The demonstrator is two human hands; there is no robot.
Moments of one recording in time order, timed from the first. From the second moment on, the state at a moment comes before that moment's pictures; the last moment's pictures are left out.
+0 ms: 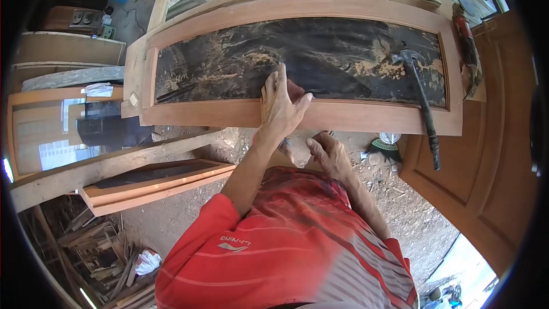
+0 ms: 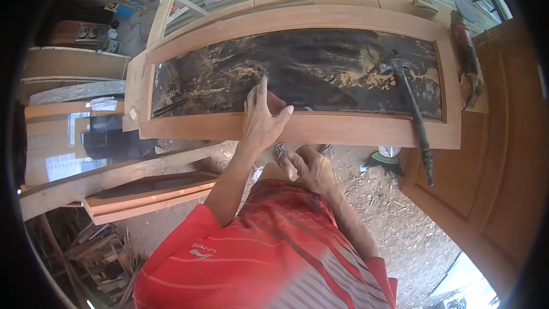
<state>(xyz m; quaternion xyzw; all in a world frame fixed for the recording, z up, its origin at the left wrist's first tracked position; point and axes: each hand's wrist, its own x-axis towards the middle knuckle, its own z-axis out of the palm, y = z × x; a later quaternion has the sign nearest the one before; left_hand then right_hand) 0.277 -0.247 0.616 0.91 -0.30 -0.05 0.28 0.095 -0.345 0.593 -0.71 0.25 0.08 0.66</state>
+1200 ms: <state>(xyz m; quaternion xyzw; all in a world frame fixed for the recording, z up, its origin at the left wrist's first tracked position) -0.160 0.218 0.669 0.70 0.31 0.17 0.62 -0.052 0.034 0.653 -0.75 -0.42 0.35 0.37</state>
